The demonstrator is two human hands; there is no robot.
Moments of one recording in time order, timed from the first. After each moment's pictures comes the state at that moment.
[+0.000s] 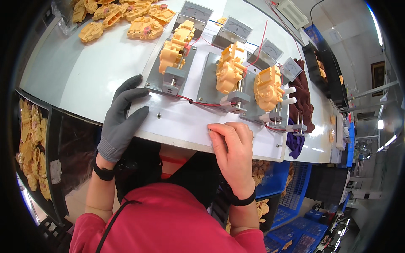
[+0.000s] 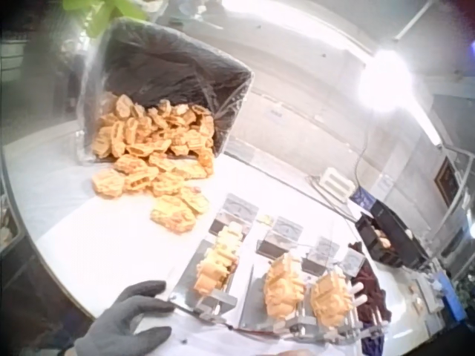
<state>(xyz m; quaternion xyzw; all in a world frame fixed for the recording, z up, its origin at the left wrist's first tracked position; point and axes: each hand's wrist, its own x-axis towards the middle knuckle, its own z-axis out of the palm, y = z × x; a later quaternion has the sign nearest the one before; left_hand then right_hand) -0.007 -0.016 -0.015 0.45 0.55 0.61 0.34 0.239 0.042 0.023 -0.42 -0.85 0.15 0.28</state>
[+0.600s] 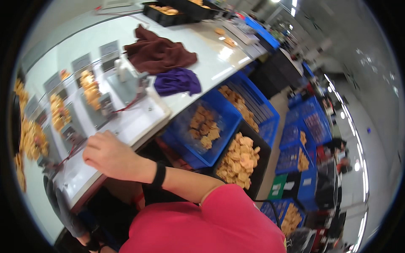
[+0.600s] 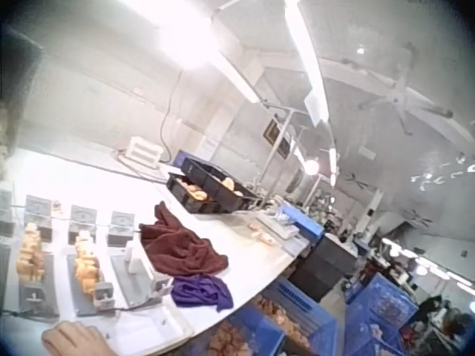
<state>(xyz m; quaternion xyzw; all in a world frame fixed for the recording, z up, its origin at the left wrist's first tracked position) -0.025 -0.017 -0.035 0.56 0.56 0.54 0.29 0.242 0.052 0.009 -0.35 -0.84 0.08 0.40</state>
